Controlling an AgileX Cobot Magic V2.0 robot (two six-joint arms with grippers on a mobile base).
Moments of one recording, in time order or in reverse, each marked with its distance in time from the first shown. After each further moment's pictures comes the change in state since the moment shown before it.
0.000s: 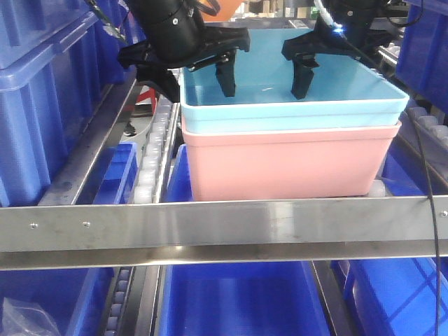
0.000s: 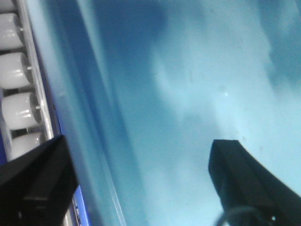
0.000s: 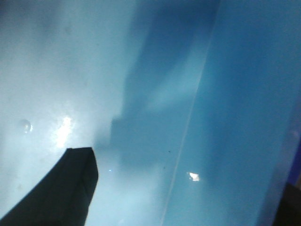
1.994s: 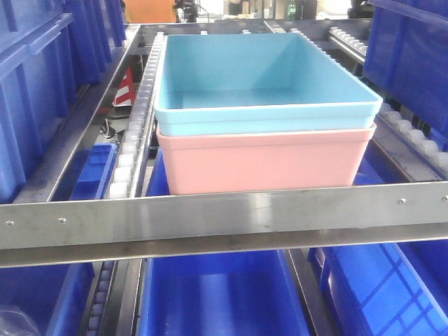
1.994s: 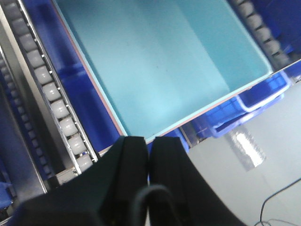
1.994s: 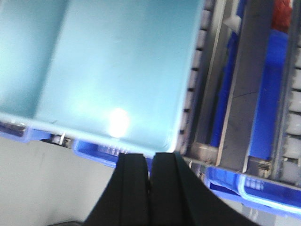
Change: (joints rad) left arm -0.215 -0.794 0.411 0.200 0.246 -0.057; right arm 0.007 -0.925 0.843 0.131 -0.177 -0.006
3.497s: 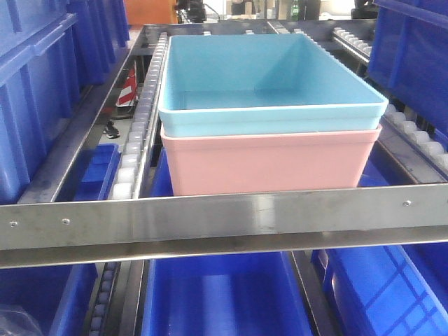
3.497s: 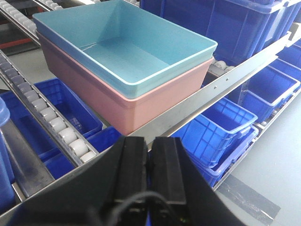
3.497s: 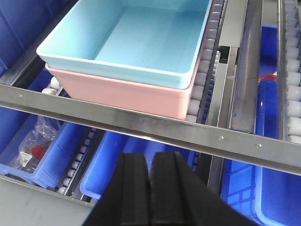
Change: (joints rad) left arm -0.002 -0.968 1.098 0.006 -0.641 0.207; right arm 0.059 -0.932 0.802 0.032 -0.295 -0.001
